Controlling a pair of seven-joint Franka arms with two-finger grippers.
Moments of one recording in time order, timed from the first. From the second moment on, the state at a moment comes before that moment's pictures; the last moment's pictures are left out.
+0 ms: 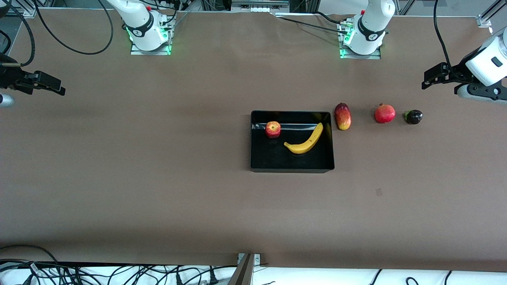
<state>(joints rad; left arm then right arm) 0.00 -0.09 0.03 -1.76 -0.04 1.56 0.14 -0.08 0.01 0.00 -1.65 0.01 1.53 -0.05</state>
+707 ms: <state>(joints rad) 0.00 -0.09 0.02 -1.76 -0.04 1.56 0.13 -0.08 0.01 0.00 -1.65 0.01 1.53 -0.05</state>
